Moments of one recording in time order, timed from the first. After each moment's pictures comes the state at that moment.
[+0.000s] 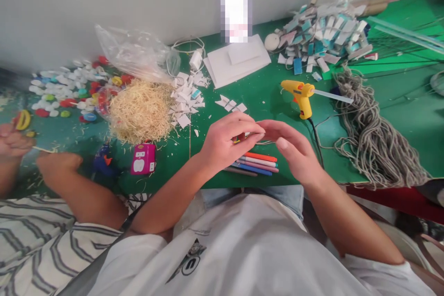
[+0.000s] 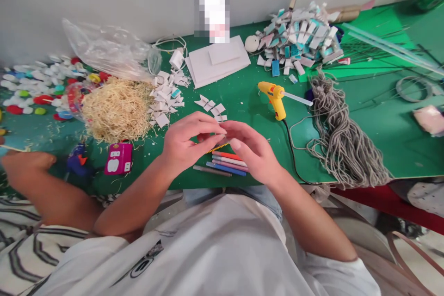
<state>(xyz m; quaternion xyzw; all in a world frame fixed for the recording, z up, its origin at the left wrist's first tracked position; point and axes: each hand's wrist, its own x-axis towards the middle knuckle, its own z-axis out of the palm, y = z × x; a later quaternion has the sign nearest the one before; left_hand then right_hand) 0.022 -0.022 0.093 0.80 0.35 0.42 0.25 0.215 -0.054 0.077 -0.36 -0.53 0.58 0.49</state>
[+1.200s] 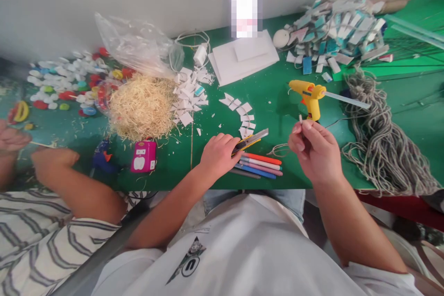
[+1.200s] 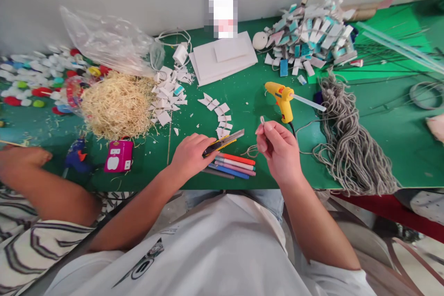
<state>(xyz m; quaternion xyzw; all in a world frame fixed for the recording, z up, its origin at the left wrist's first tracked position) -0.014 -0.049 0.017 0.86 0.48 0.14 0.10 0.226 -0.038 0.072 -0.49 -0.32 0.61 0.53</state>
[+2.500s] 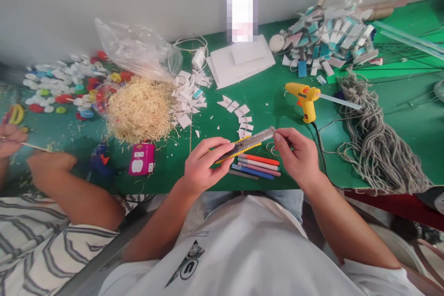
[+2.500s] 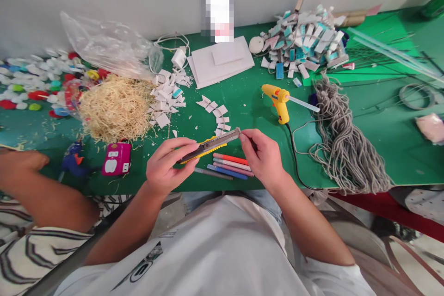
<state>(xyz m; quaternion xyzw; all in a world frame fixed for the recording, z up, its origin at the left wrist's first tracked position) -0.027 -0.066 0.060 0.81 0.41 0.41 0.04 0.218 -0.050 0.058 -0.56 -0.65 0.31 0.42</state>
